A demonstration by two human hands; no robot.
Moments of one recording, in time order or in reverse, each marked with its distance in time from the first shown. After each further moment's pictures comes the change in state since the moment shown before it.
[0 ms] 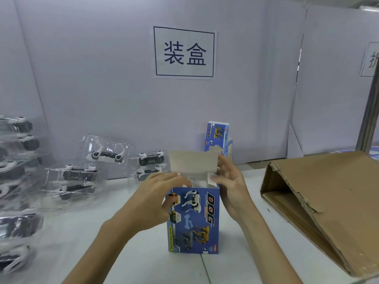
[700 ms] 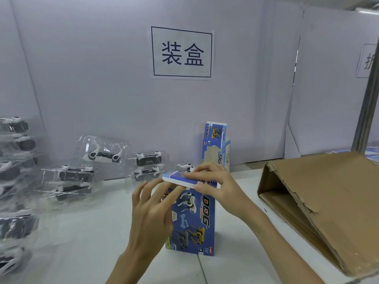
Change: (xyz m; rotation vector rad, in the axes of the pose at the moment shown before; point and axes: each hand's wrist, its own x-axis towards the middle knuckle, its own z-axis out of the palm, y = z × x) left_hand -0.024 0.017 0.054 0.237 0.570 -0.034; right_hand -0.009 -0.024 0.005 -0.749 -0.342 -0.119
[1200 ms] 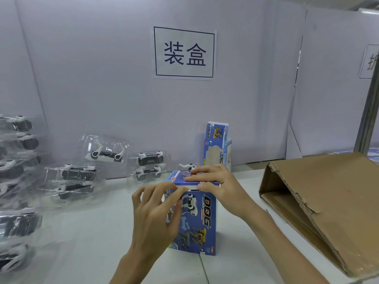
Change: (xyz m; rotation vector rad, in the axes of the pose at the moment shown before) left_hand 0.001 0.008 -0.006 -0.012 0.041 -0.046; right_hand 0.003 -0.004 0.002 -0.079 -0.009 0.036
